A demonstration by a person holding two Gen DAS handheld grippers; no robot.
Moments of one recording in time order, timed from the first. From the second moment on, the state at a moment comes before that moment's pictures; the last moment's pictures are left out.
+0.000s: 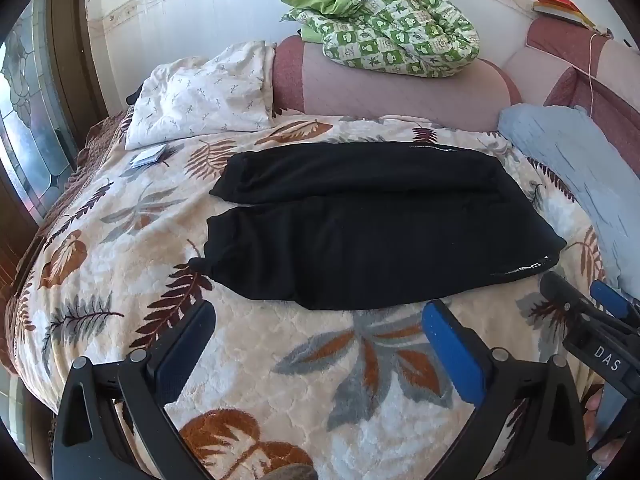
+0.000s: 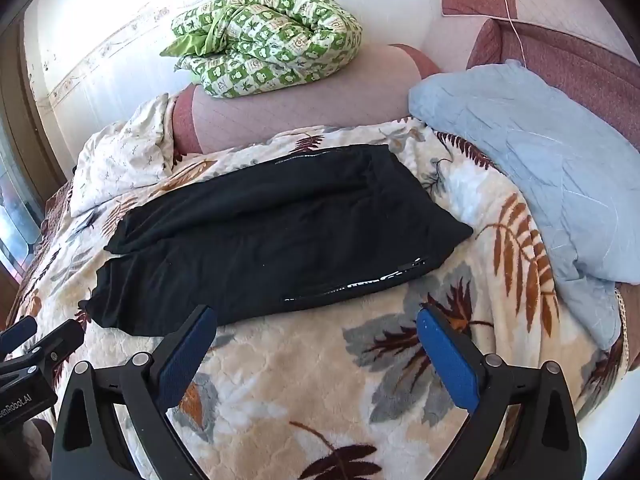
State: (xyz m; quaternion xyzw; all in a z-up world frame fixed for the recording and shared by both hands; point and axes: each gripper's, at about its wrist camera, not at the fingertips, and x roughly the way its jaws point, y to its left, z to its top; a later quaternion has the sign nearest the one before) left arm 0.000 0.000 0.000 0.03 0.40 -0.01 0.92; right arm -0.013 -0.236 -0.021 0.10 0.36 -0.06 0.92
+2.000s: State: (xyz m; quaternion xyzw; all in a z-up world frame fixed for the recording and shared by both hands) left arm 0.004 0.031 -0.103 -0.01 0.50 0.04 0.86; right arm -0.012 -0.225 -0.114 0.08 0.49 -0.07 0.87
